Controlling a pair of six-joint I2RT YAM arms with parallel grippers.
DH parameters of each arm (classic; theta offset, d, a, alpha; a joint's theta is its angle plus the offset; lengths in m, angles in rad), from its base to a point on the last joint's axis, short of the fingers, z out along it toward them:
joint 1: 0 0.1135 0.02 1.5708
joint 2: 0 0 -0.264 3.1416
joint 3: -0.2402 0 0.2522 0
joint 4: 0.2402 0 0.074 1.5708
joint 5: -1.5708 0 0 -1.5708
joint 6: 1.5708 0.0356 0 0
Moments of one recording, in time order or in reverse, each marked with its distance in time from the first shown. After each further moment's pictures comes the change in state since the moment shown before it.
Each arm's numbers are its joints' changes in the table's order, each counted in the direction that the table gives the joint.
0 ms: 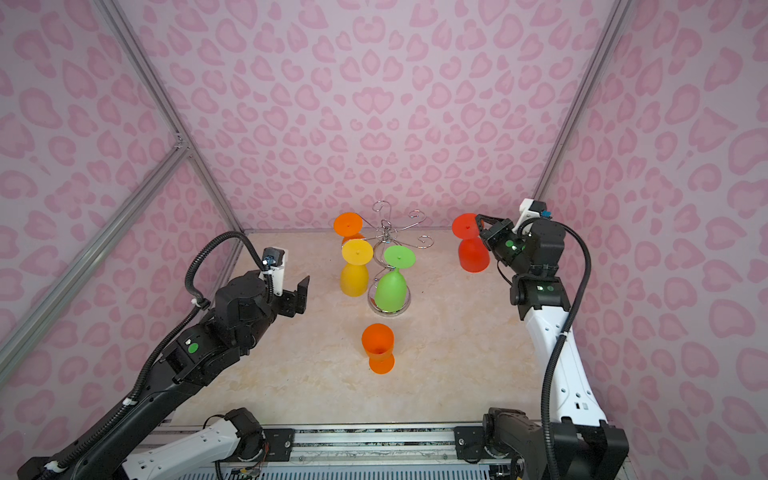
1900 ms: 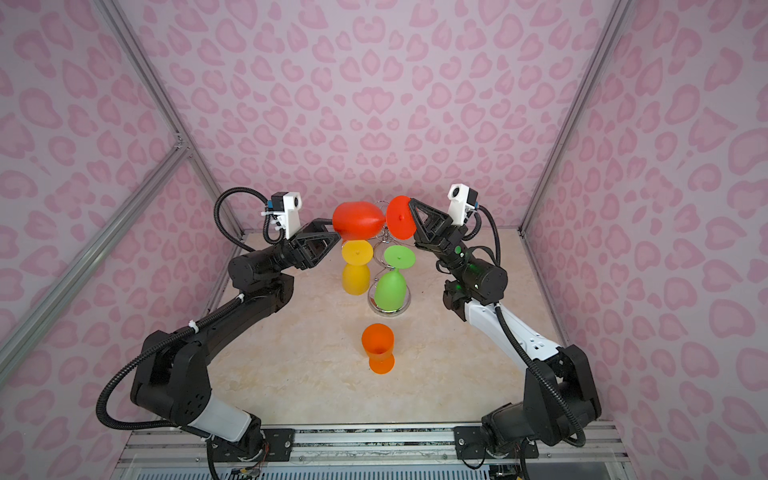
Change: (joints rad) left arm 0.323 -0.652 -0.047 -1.972 -1.463 -1.273; right arm 0.535 -0.291 0.105 -1.521 -0.013 0.772
